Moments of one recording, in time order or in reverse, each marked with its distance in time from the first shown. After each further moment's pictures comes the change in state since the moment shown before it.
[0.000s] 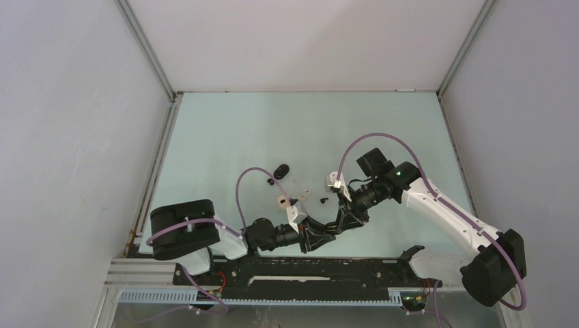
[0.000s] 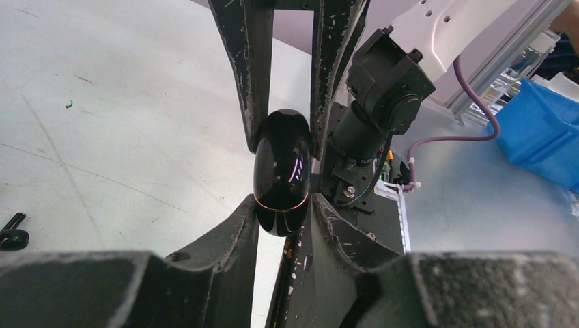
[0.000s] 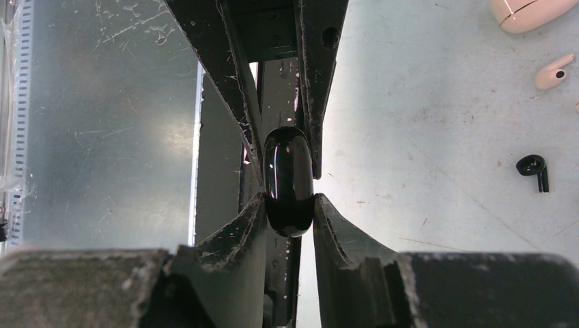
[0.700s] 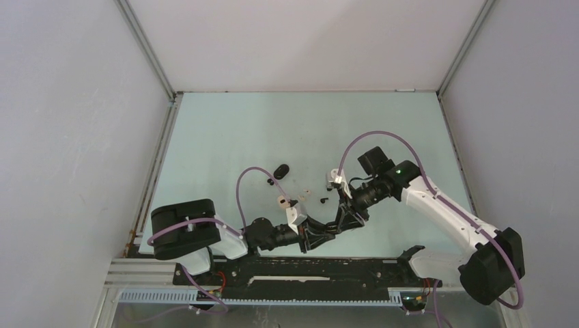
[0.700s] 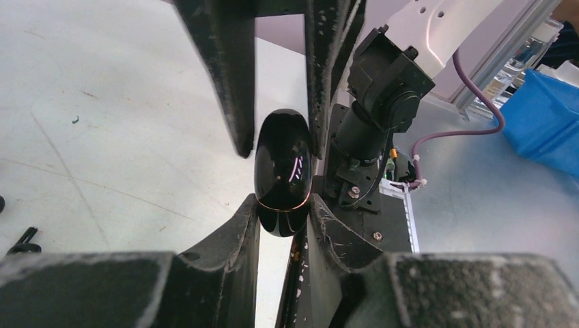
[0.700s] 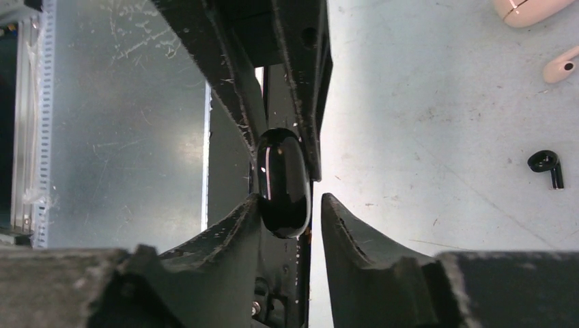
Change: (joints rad) left arm 0.006 0.008 -0.003 0.021 0.021 0.039; right arm -0.010 0.008 0.000 0.000 -0.015 0.029
